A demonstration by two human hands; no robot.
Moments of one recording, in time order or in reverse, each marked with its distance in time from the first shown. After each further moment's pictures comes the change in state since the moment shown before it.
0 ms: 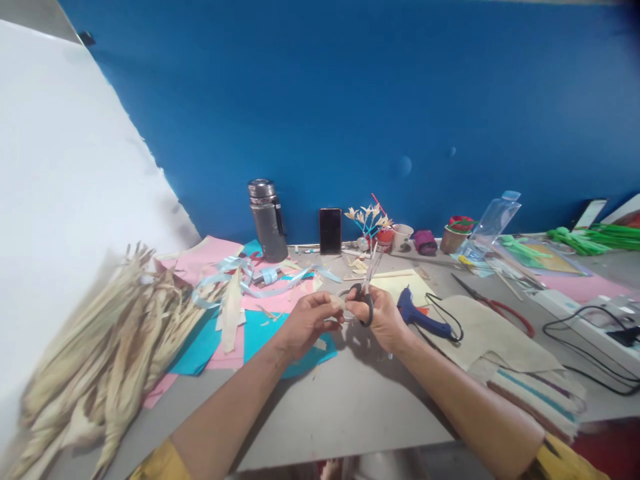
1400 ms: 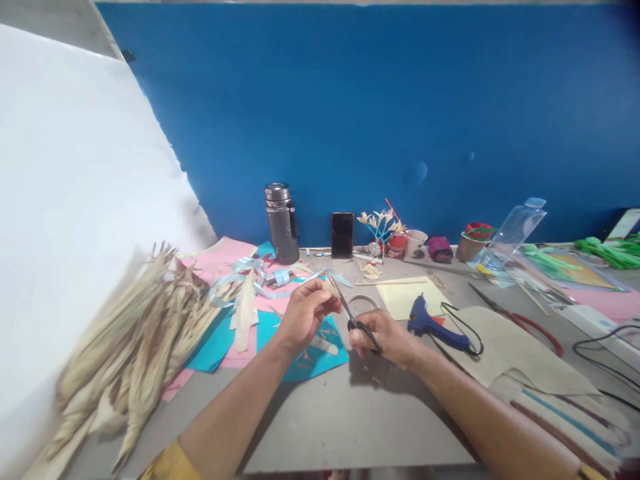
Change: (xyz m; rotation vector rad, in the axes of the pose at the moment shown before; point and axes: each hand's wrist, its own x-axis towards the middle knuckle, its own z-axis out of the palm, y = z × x) left_hand -0.002 0.019 -0.006 -0.027 0.170 0.281; right_hand -0.003 0.006 -0.011 -0.379 -0.527 0.075
